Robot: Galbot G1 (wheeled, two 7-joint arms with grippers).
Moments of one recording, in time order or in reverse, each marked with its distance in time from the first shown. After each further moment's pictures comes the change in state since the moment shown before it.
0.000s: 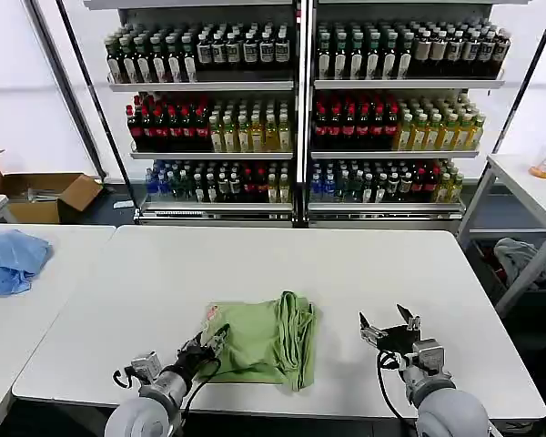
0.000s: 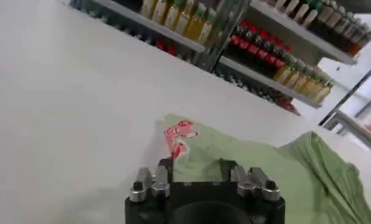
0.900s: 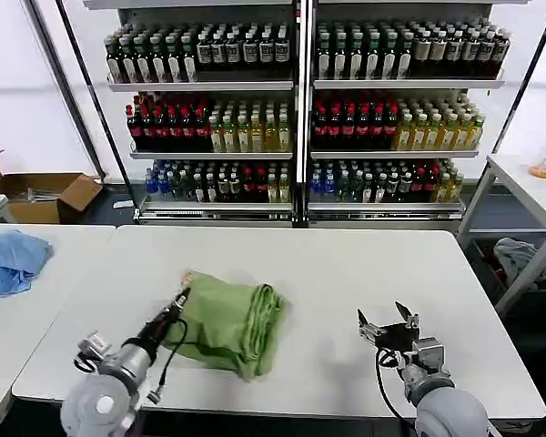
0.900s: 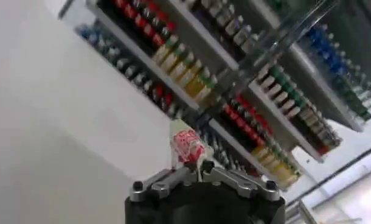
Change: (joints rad) left arm -0.052 0.037 -0.209 -0.098 -0.361 -0.015 -0.050; right arm 0.020 0.009 -0.006 0.005 0.014 0.004 0.001
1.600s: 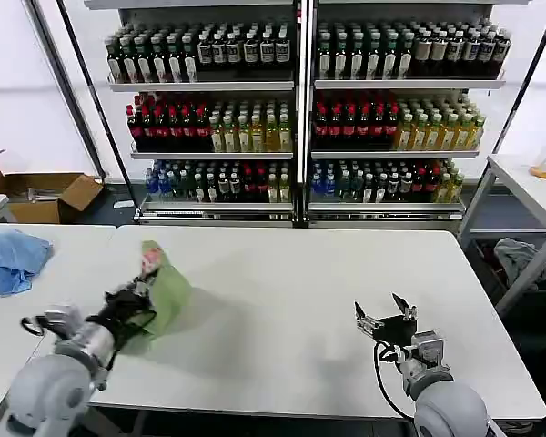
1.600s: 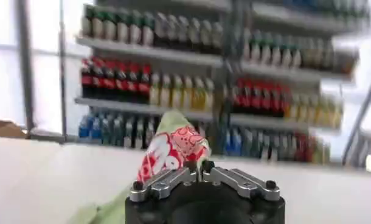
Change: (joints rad) left arm -0.018 0.239 0.059 -0.083 0.452 0.088 0.061; right arm 0.014 -0.002 0.003 0.019 -0.002 0.007 -0.005
